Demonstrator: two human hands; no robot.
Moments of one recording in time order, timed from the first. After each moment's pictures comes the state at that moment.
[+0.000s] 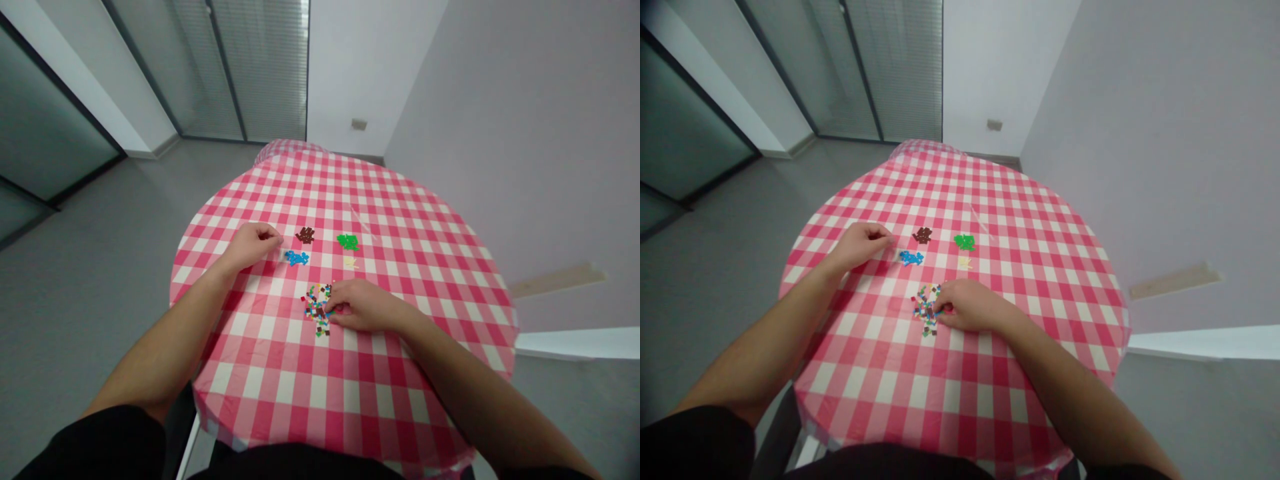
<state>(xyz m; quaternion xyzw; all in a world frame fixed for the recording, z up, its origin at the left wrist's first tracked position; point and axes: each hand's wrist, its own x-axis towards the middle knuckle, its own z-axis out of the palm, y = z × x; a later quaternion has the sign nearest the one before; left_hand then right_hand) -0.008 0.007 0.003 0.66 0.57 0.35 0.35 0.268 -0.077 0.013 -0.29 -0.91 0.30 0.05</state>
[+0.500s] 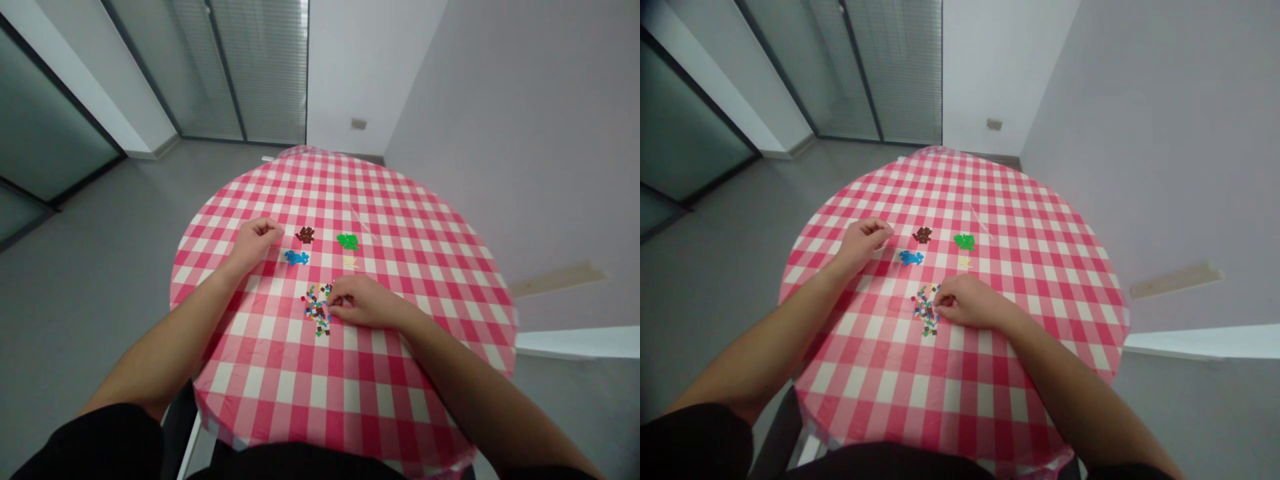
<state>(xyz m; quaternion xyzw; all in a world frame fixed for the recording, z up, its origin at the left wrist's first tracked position) 0.007 0.003 -0.002 0.59 0.50 0.49 0.39 0.271 -0.075 0.007 -0.31 -0.88 0.33 0.15</state>
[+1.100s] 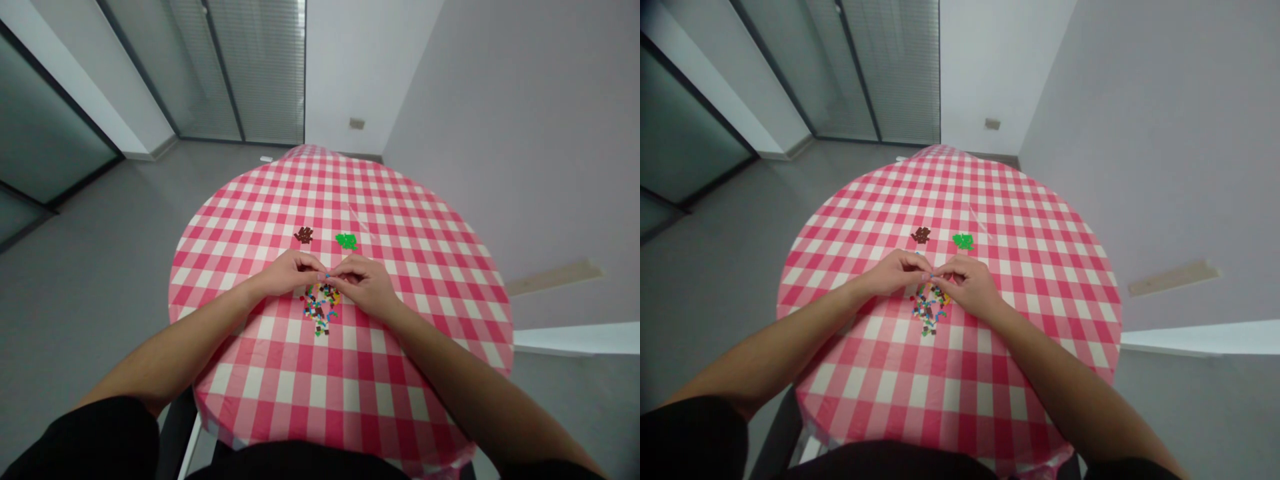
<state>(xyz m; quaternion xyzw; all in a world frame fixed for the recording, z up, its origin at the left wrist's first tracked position) 0.053 -0.029 -0.013 0.68 0.30 0.28 0.61 0.265 -0.070 -0.005 -0.39 -0.77 0.26 0.43</state>
